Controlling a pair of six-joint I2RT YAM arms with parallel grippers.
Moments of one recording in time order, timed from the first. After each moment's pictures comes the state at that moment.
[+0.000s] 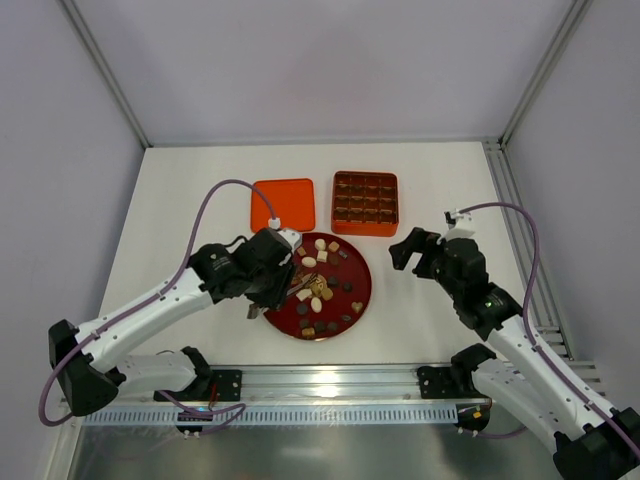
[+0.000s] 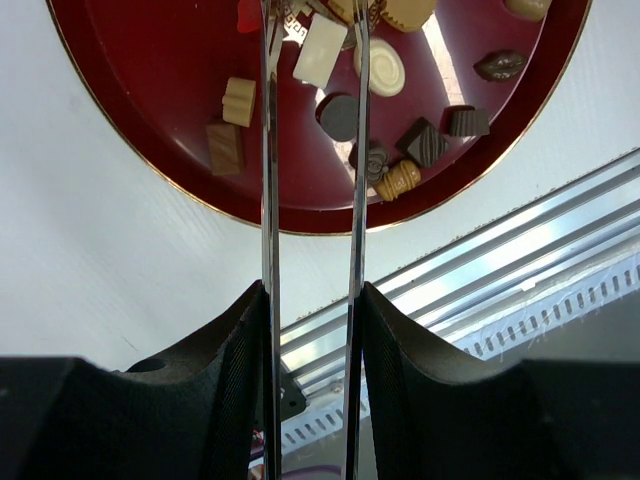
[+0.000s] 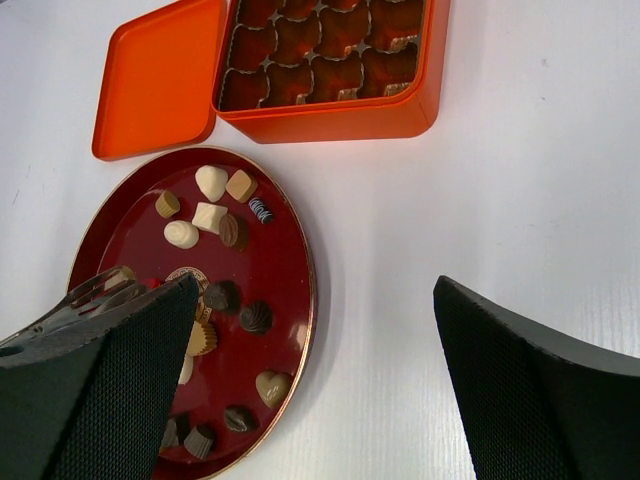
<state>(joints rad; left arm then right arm) -0.90 1.16 1.10 -1.01 -0.09 -0.42 0.45 0.71 0.55 -0.24 0.14 0.55</state>
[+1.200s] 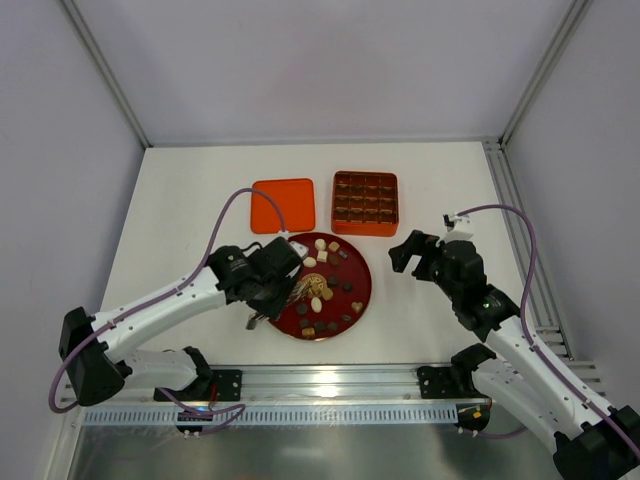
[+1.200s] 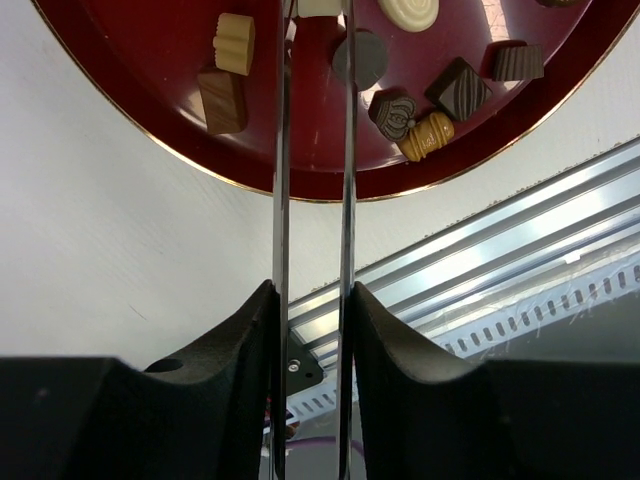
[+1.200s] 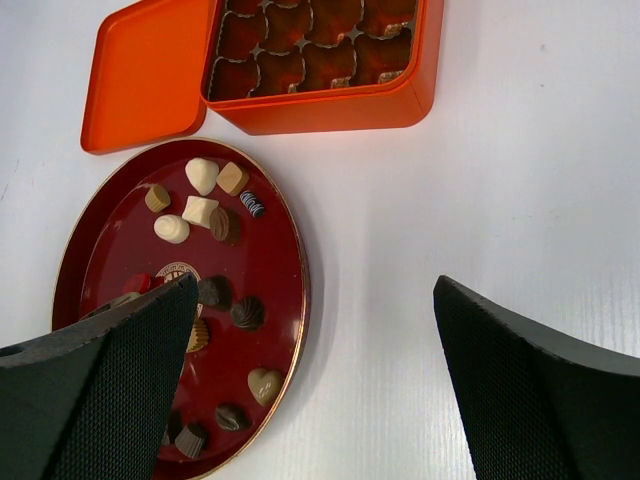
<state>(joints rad) -0.95 1.22 1.07 -1.07 -0.11 -0.42 0.45 0.71 0.51 -0.22 0.14 0.55</state>
